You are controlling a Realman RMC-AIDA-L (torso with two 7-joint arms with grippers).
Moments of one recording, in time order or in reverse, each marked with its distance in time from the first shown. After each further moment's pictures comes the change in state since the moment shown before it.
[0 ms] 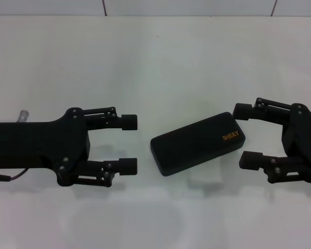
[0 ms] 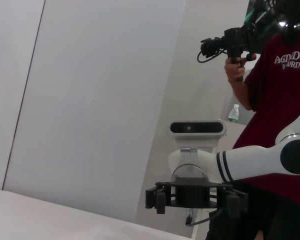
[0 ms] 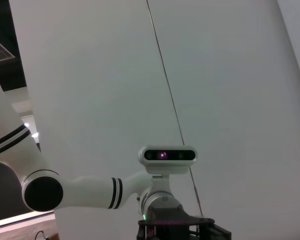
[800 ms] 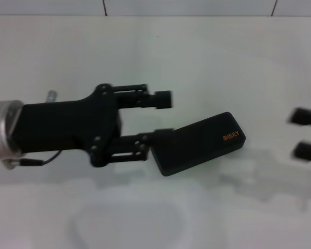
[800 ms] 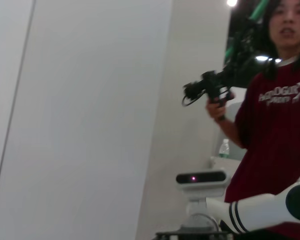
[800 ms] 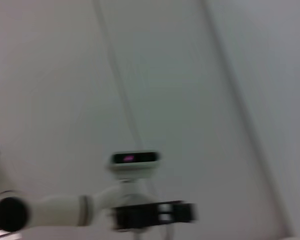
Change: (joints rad) left arm -0.004 -0.078 0.045 0.083 -0.099 -0.052 -0.022; right arm -0.112 -0.010 0.310 -0.030 -0.119 -0.133 0.019
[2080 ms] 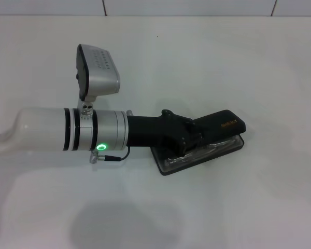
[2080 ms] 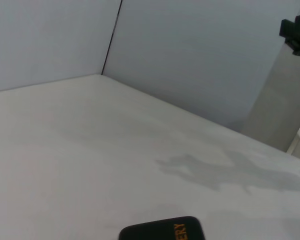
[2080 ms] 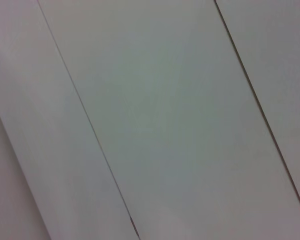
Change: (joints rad) left arm -0.372 -0.078 0.179 -0.560 0.113 -0.623 0.112; right arm -0.127 -0.004 0.365 -0.153 0.001 0.257 0.281
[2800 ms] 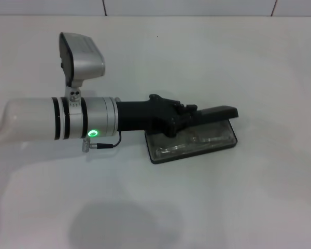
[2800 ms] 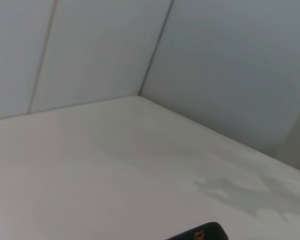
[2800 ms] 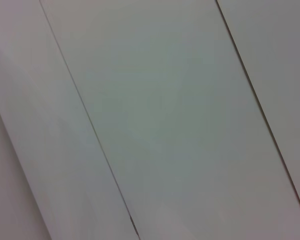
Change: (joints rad) left arm -0.008 0.007 -0.152 -0.007 0.072 -0.003 -0.028; right arm -0.007 0.000 -0.001 -0.024 0.001 -0.002 0.012
